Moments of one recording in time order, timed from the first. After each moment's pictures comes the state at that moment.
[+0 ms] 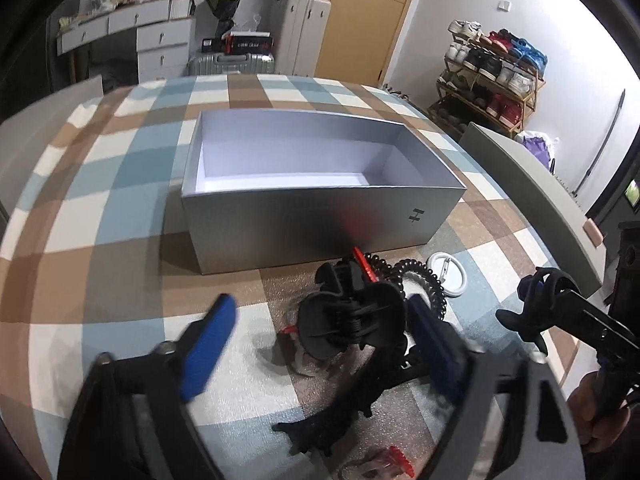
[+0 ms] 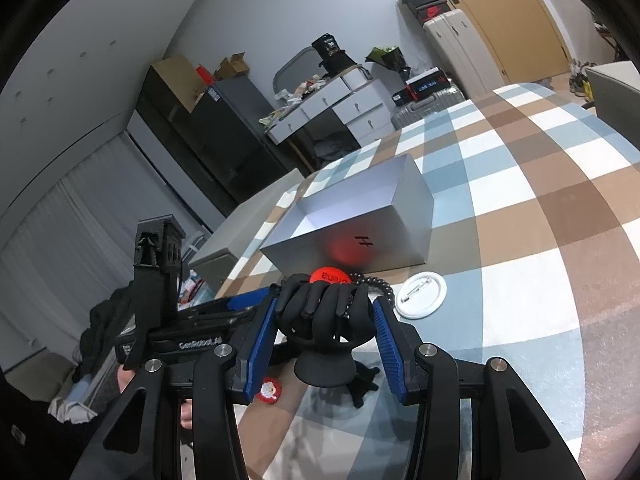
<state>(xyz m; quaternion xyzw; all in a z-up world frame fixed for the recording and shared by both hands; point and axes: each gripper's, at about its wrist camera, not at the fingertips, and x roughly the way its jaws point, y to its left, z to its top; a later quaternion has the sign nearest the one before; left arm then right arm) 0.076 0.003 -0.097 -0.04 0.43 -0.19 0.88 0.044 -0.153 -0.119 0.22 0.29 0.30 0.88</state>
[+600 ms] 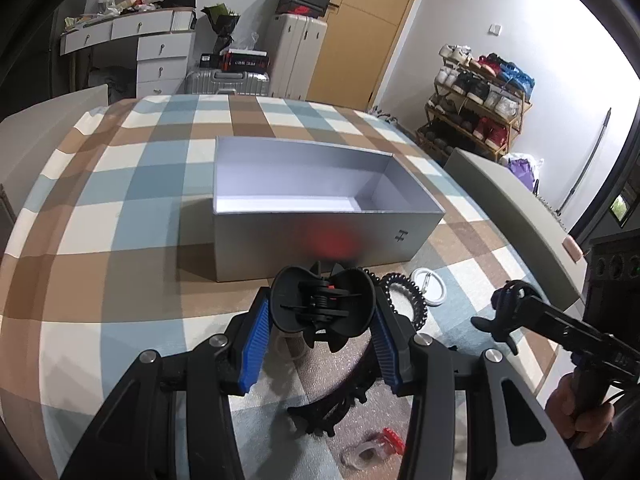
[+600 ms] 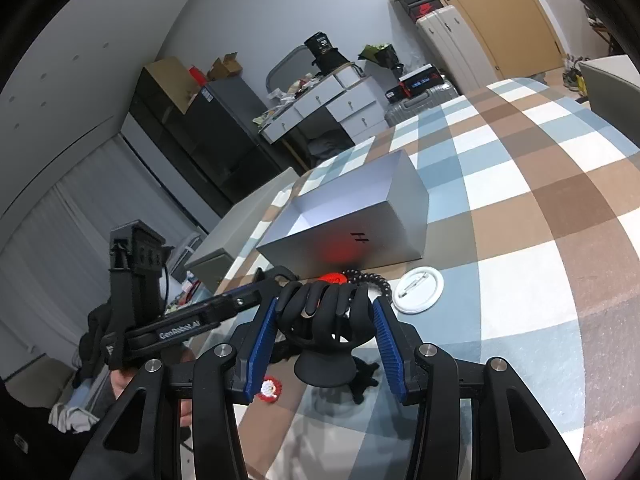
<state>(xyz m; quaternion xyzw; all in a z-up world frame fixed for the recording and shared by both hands) 0.064 0.020 -0.081 -0.06 0.39 -0.21 0.90 0.044 -0.151 -0.118 0.22 0.30 0.29 0.88</state>
